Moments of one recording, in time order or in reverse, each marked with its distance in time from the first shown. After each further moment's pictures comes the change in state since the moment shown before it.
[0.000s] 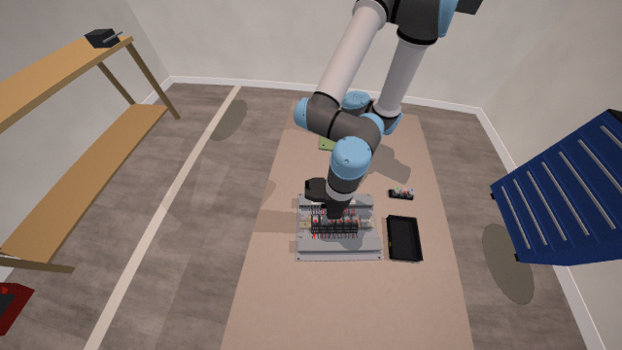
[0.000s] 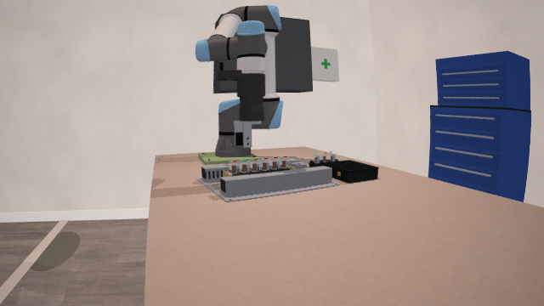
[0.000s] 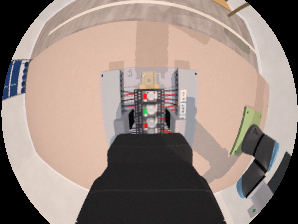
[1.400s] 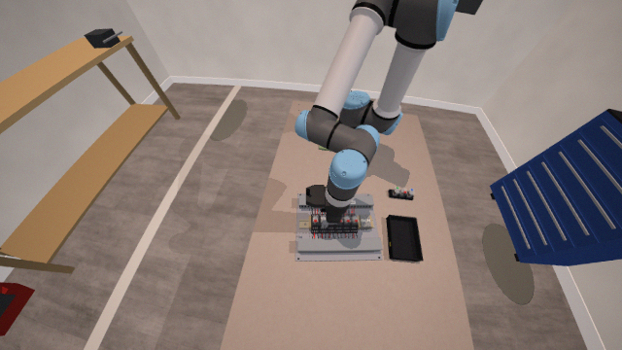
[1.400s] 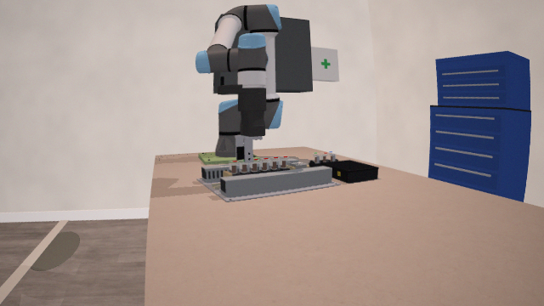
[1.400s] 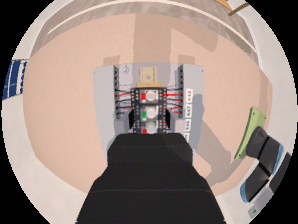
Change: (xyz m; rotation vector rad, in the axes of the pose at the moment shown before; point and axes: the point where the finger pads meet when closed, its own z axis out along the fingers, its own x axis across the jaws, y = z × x) arm 0.001 0.003 0.039 -0.001 0.002 0.000
